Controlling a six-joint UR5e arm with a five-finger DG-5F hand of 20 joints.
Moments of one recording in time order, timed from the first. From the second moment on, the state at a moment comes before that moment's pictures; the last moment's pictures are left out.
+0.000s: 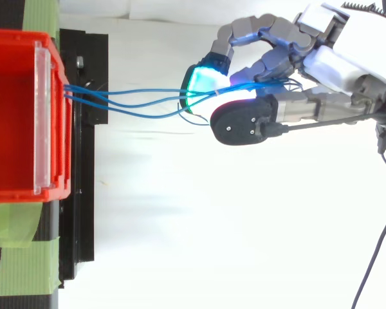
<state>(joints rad) 0.25 -1.86 -1.75 -2.85 -0.84 -0.14</state>
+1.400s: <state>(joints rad) 0.23 -1.84 -1.73 -2.81 -0.85 -0.22</state>
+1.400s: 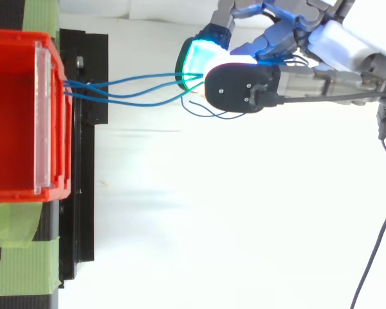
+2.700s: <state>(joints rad) 0.23 -1.84 -1.73 -2.80 -0.85 -0.24</state>
